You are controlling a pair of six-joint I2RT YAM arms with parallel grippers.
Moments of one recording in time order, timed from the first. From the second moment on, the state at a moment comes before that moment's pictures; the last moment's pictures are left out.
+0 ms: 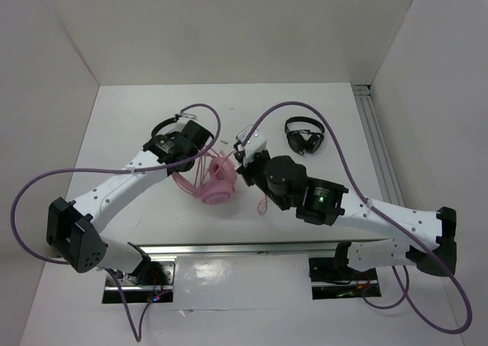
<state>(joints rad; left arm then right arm) -0.57 1.41 1.27 -0.97 -0.71 -0.39 1.22 1.14 1.10 -0.10 0.55 -0.09</state>
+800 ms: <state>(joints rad) -0.88 1.08 1.65 -1.06 -0.39 -0.24 0.54 1.28 1.12 0.02 -0.39 -0.01</state>
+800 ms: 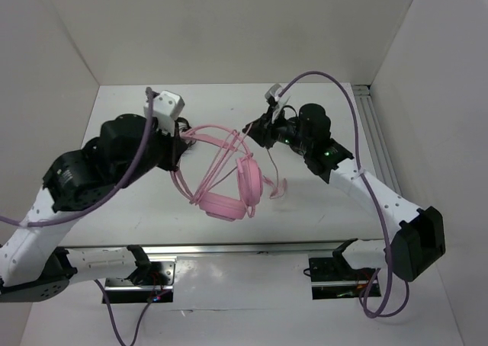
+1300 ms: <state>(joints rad) -0.90 1.21 2.00 -1.16 -0.48 -0.41 0.69 1.72 0.86 0.73 -0.65 0.39</state>
